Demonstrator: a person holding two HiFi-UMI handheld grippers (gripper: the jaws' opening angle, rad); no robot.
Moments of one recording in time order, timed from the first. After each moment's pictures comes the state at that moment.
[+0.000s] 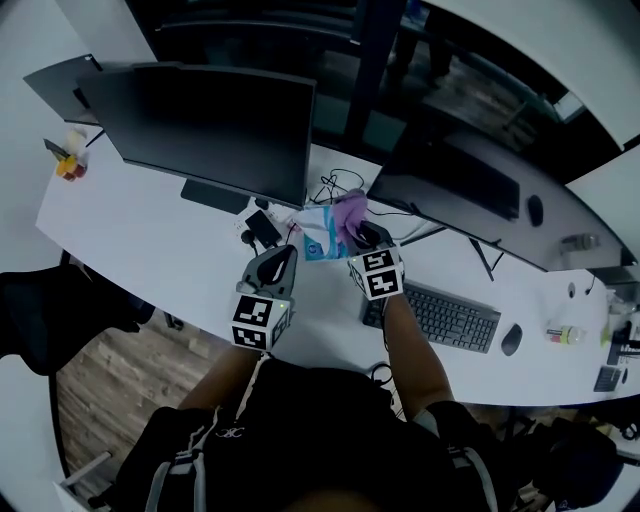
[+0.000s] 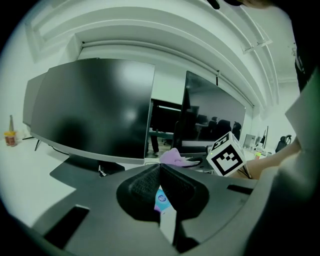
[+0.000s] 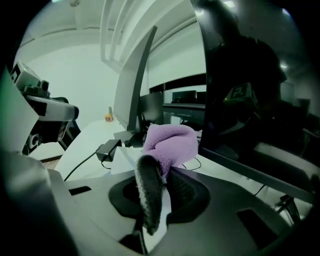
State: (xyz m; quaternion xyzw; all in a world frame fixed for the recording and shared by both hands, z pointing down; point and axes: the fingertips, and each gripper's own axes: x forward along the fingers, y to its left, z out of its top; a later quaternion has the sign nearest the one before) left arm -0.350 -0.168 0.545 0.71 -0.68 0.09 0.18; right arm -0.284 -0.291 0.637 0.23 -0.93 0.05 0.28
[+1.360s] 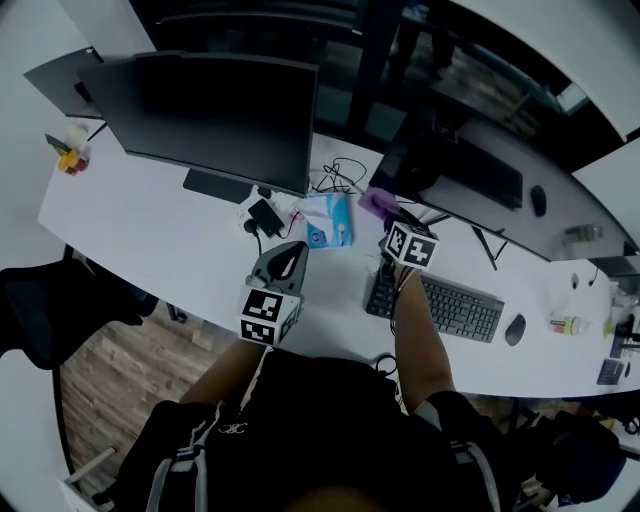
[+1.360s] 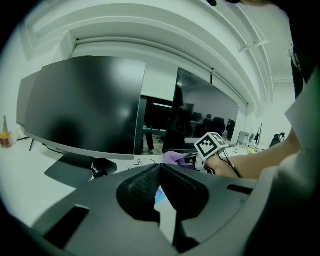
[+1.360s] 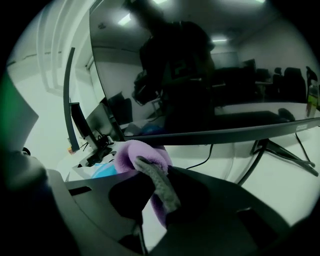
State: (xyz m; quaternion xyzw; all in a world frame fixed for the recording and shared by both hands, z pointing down) left arm -0.326 -0.159 0.550 0.73 -0.65 0.10 0.18; right arm -0.198 -0.364 0.667 0.41 -0.85 0.26 0.22
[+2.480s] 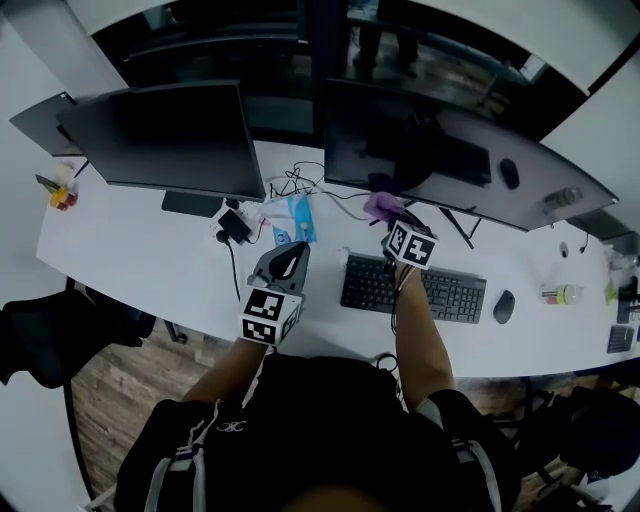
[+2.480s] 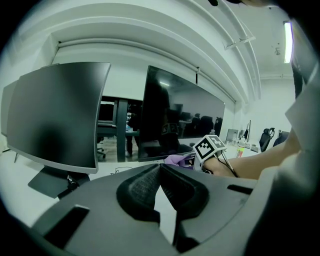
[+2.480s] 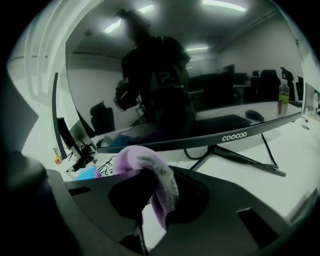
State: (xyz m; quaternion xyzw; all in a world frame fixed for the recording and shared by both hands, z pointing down) left arm -0.230 -0.184 0.522 0.77 -0.61 0.12 0.15; right arm -0.069 -0.383 0.650 0.50 -0.80 0.27 0.19
